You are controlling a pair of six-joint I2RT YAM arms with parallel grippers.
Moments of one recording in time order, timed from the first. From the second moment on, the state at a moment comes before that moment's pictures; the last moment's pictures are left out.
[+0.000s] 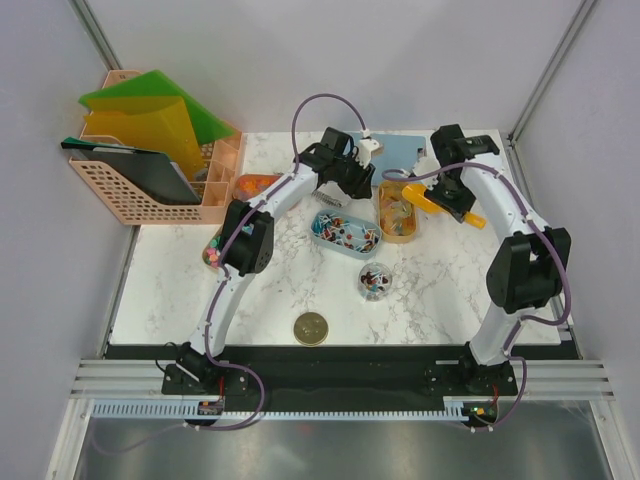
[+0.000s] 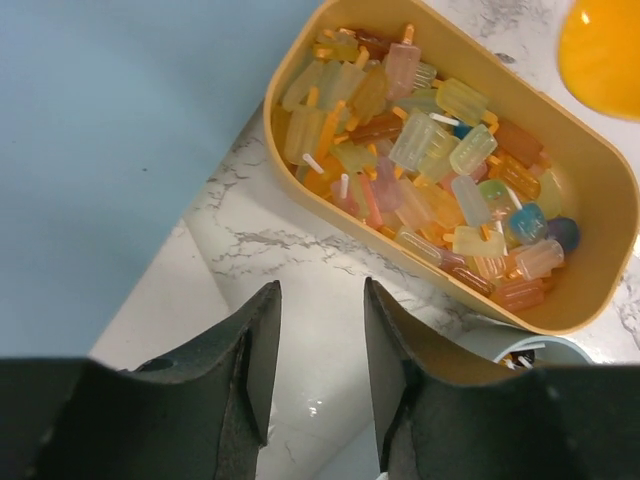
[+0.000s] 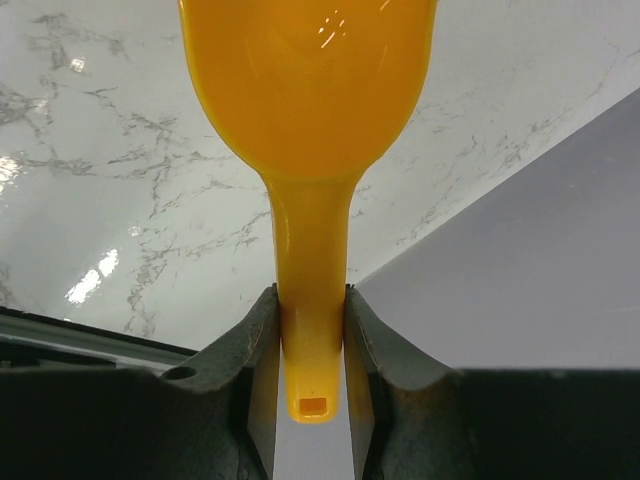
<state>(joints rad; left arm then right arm) -0.55 2.53 2.28 -0.52 0.54 0.24 0.17 1.80 1.67 -1.23 0.23 -0.71</state>
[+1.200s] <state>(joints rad) -0.56 2.37 2.21 -0.43 0.61 0.14 0.11 1.94 1.85 -1.35 -0.07 -0.60</state>
